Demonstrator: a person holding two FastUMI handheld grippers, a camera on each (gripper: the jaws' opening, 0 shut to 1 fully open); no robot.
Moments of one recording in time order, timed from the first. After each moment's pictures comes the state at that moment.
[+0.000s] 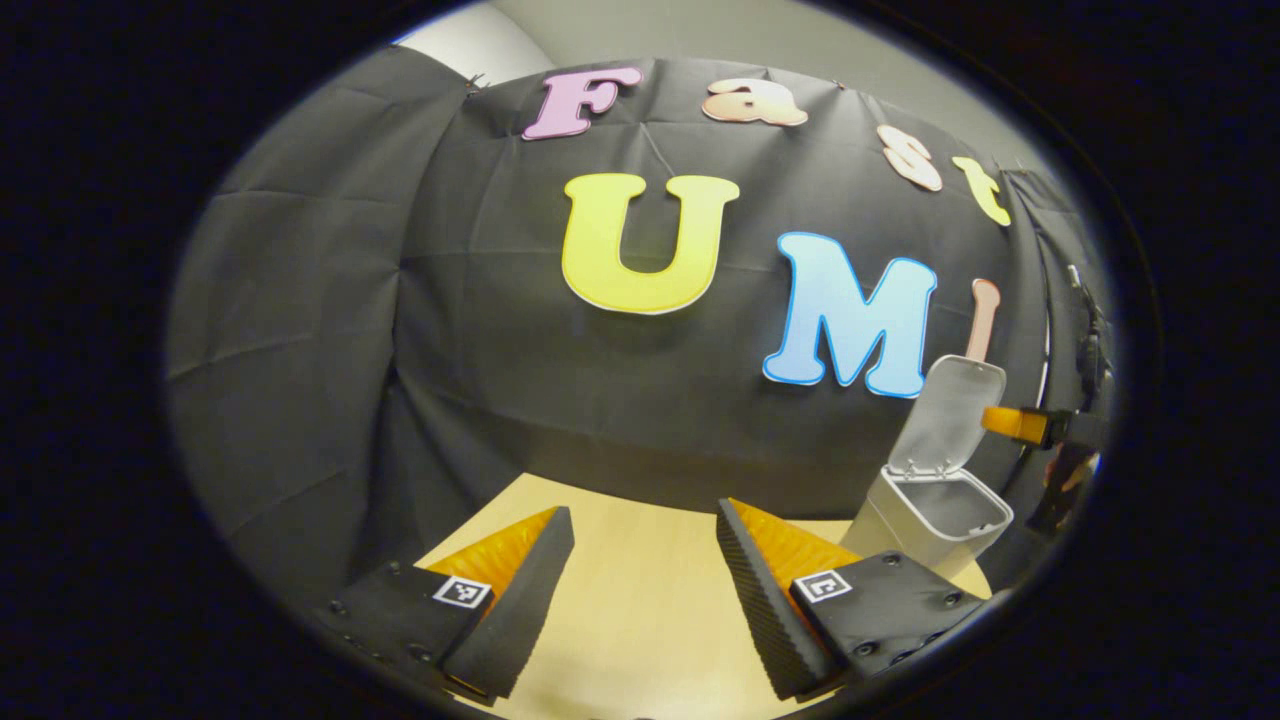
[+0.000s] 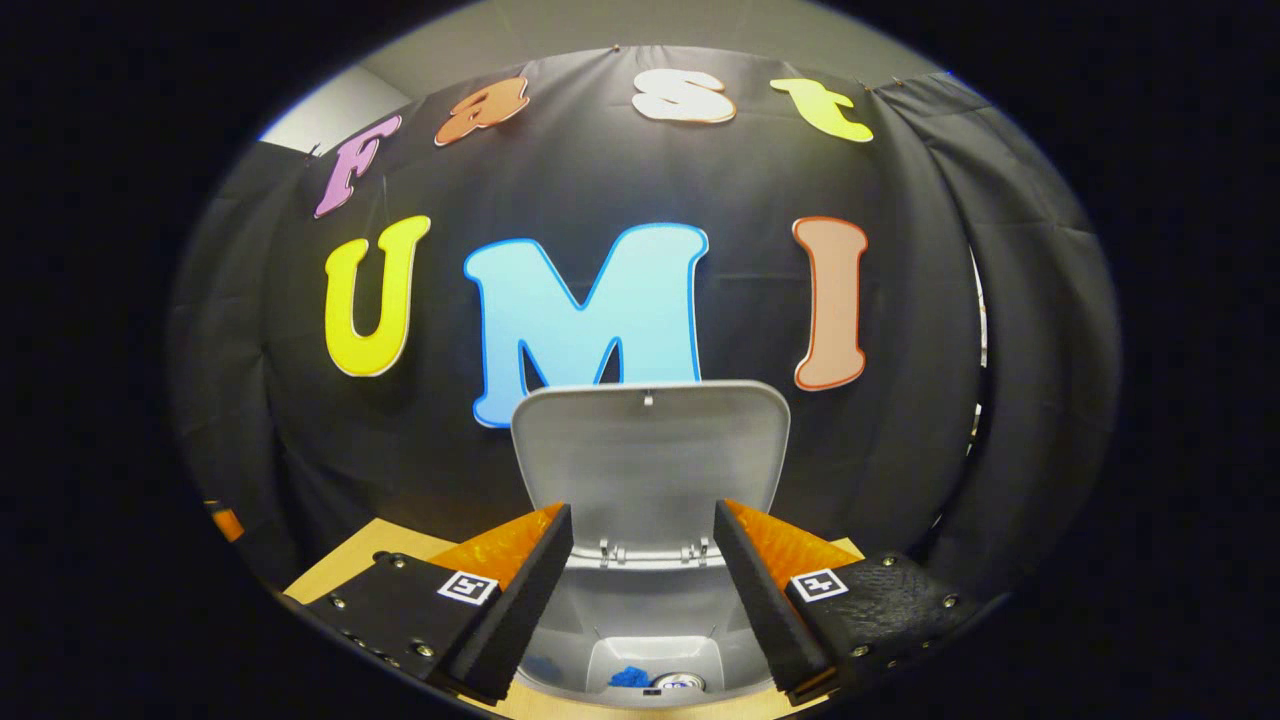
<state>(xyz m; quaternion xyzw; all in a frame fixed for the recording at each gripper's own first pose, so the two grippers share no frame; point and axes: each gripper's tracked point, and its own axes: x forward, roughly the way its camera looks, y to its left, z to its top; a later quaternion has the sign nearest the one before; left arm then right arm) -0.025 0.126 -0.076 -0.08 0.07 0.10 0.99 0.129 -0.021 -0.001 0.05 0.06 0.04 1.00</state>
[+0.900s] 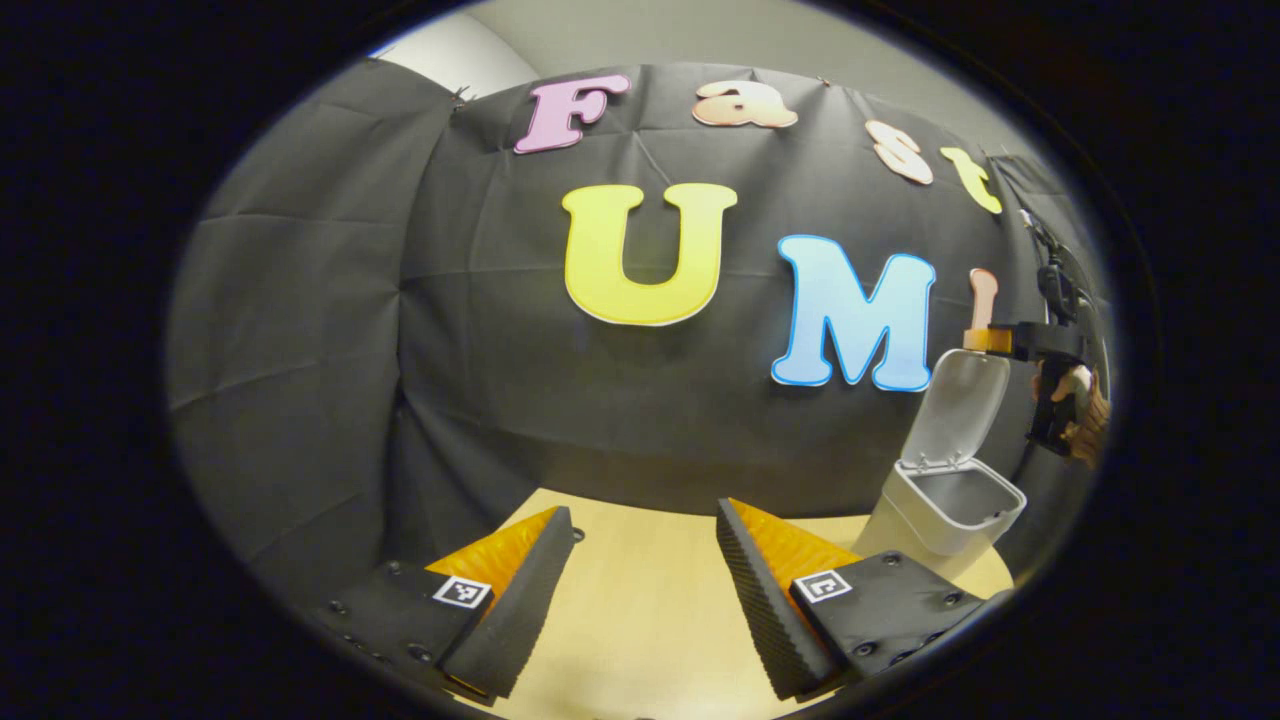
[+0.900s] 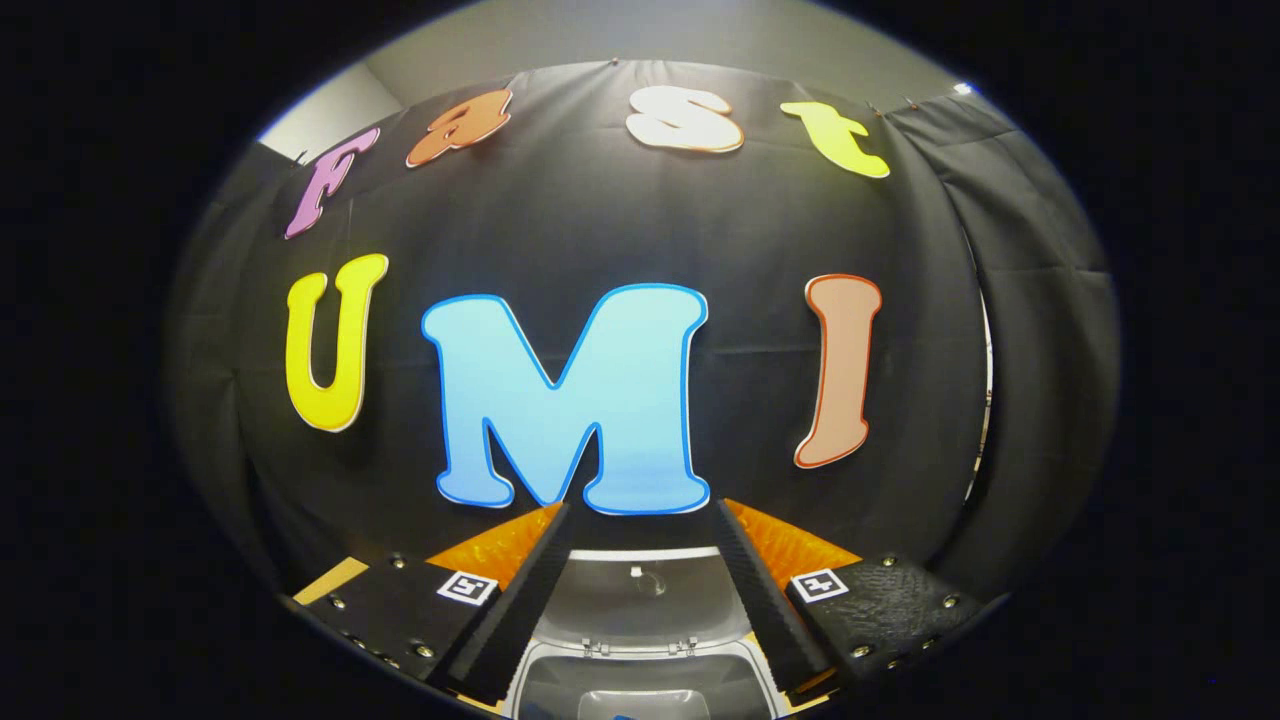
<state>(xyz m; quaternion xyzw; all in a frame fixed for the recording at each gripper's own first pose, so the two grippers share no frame) -0.031 0.142 -0.065 -0.05 0.06 0.11 0.99 0.203 -0.026 0.057 0.04 0.02 0.01 1.00</state>
